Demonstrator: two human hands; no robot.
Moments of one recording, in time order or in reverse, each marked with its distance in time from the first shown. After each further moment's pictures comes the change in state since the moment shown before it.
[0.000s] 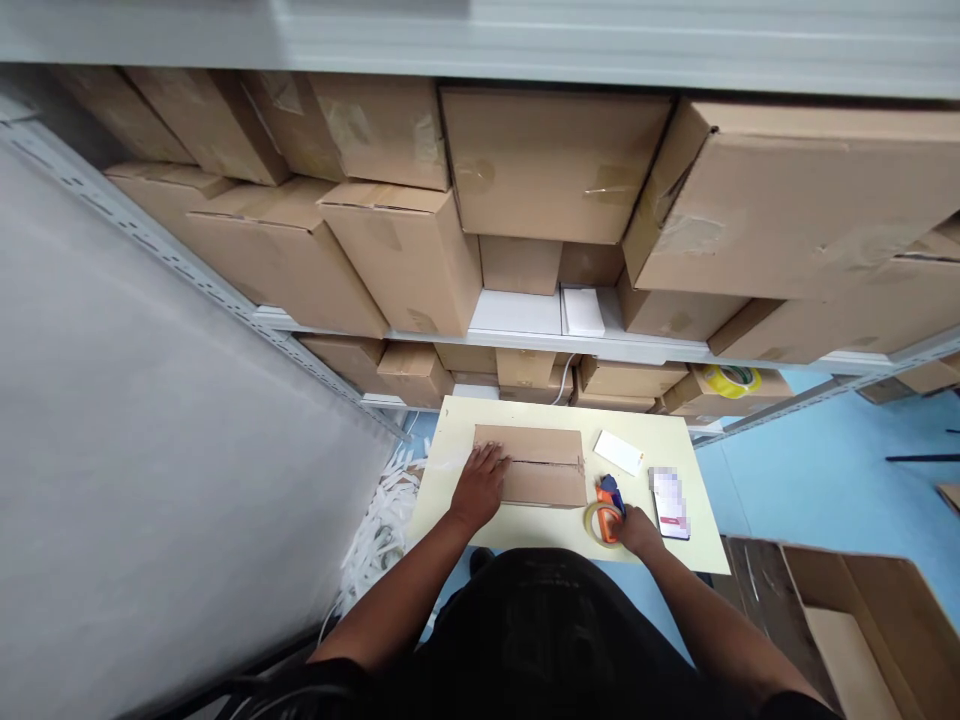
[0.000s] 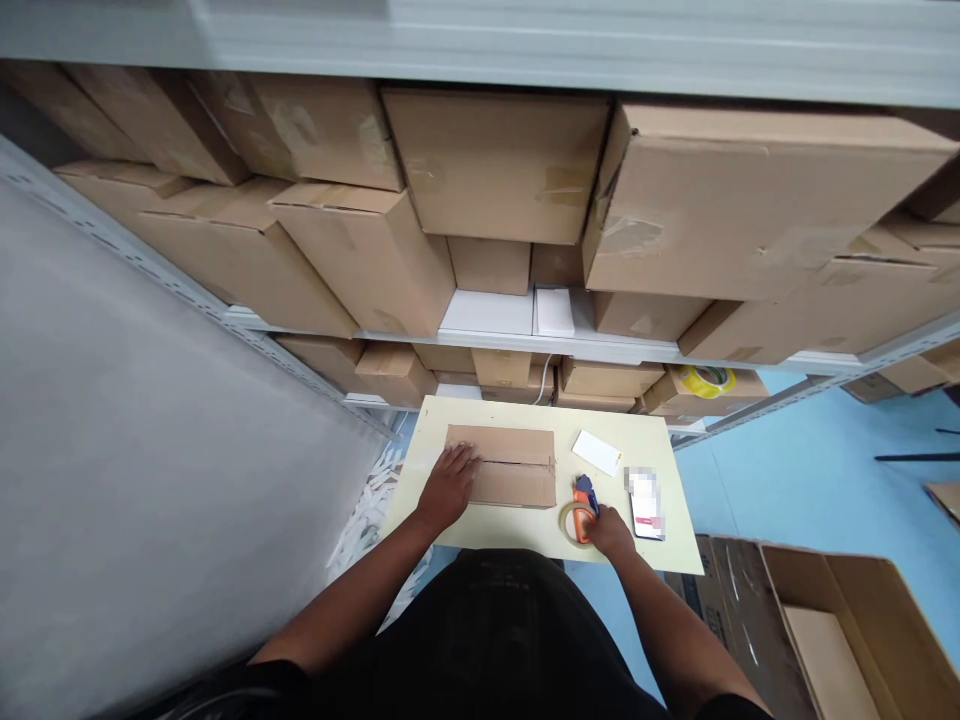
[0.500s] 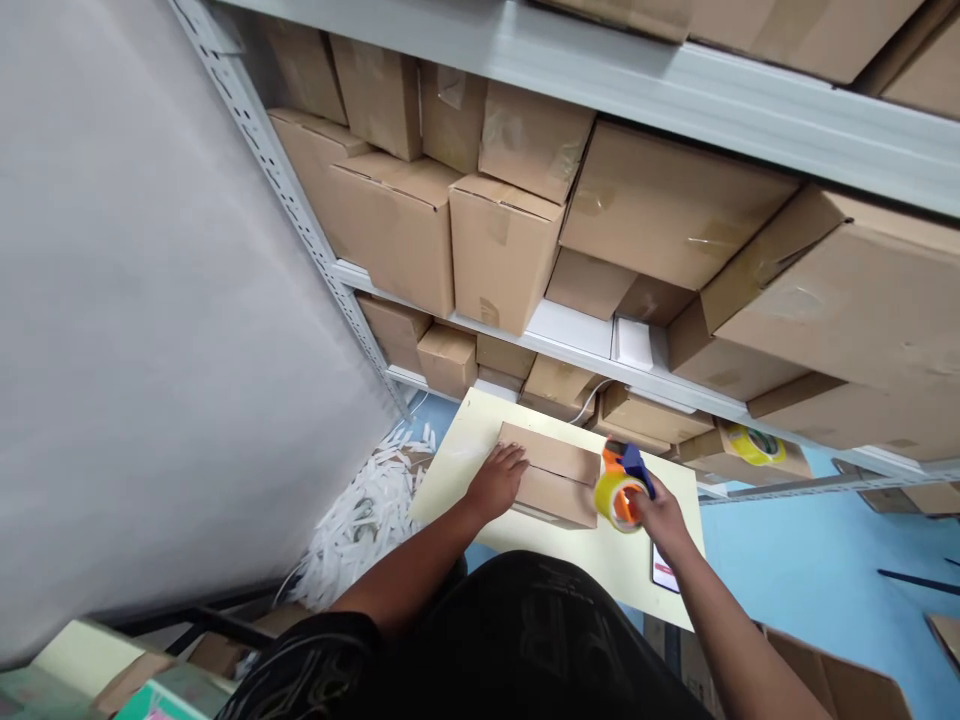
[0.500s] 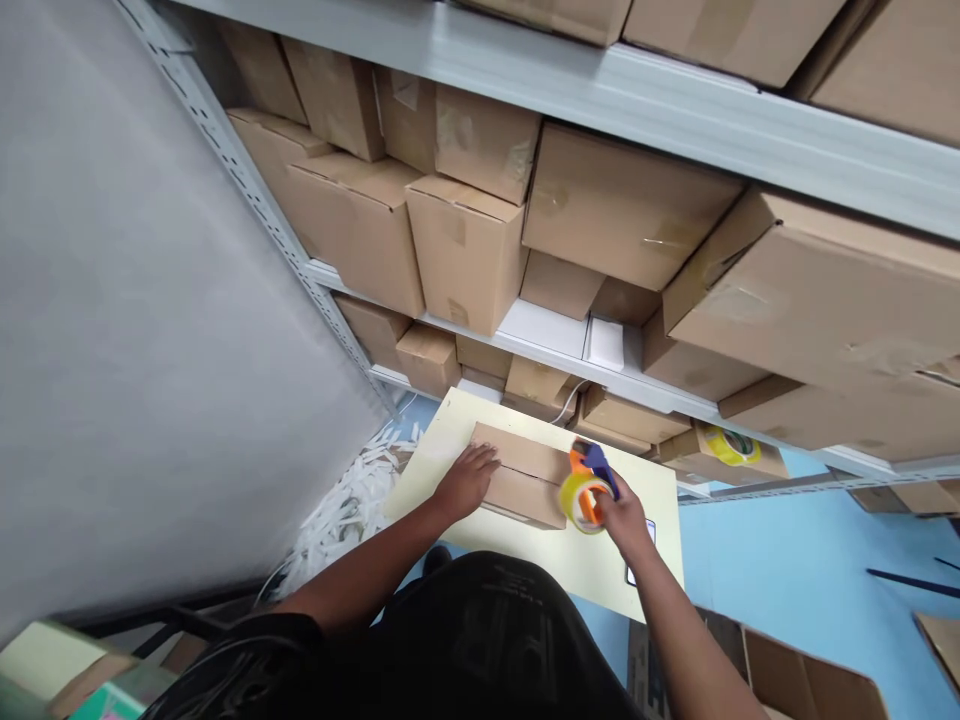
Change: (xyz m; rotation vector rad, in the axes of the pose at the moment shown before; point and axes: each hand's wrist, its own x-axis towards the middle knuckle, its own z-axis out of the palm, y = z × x) left_hand -0.001 -0.001 0.017 -0.198 0.149 -0.040; right_hand -0.047 -0.112 -0.128 0.561 0.210 -0.436
